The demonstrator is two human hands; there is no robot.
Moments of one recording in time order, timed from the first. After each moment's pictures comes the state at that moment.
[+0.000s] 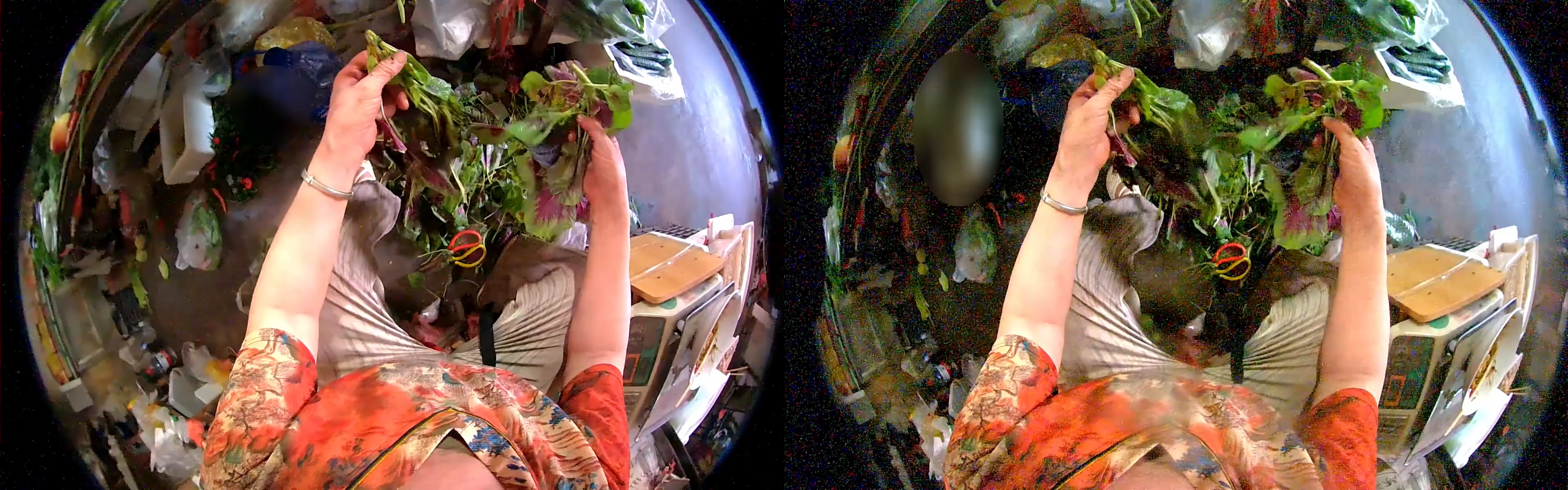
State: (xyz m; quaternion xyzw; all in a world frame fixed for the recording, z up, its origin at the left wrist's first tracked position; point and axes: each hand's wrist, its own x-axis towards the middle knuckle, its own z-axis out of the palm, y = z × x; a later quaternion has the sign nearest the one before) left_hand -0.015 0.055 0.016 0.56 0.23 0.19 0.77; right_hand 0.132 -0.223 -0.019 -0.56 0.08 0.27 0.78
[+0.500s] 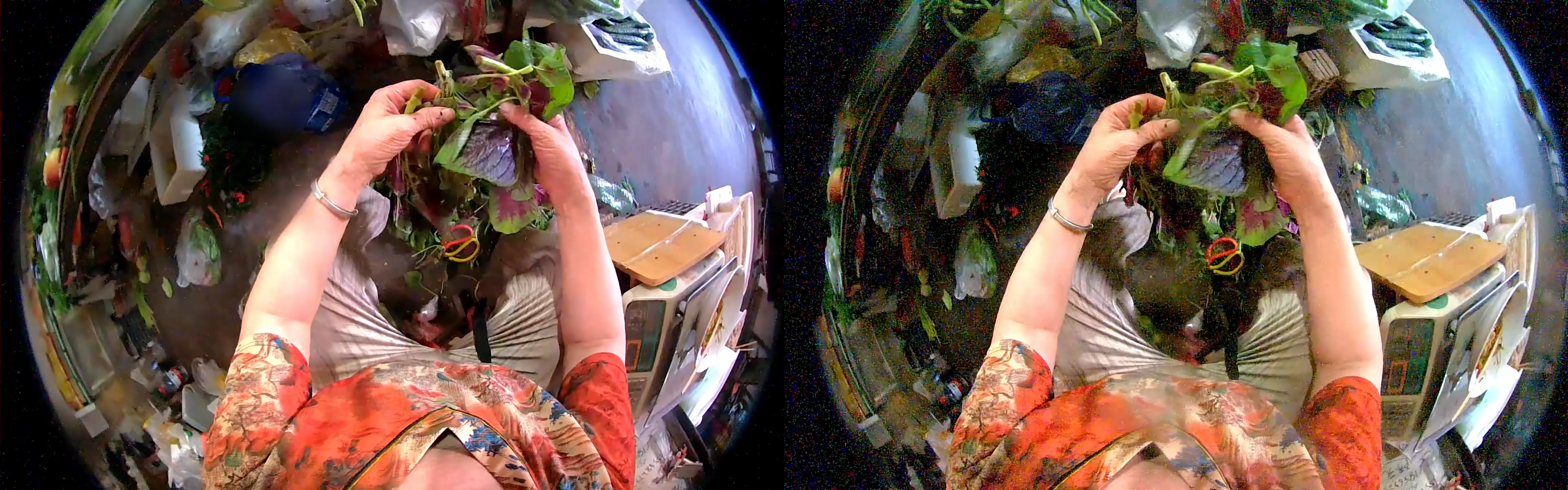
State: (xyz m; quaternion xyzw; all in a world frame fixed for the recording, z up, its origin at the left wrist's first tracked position) left_hand -0.003 0.006 0.002 0.60 0.15 -0.02 0.79; right_hand 0.097 -0.191 -0.007 -0.51 -0.03 0.35 0.78
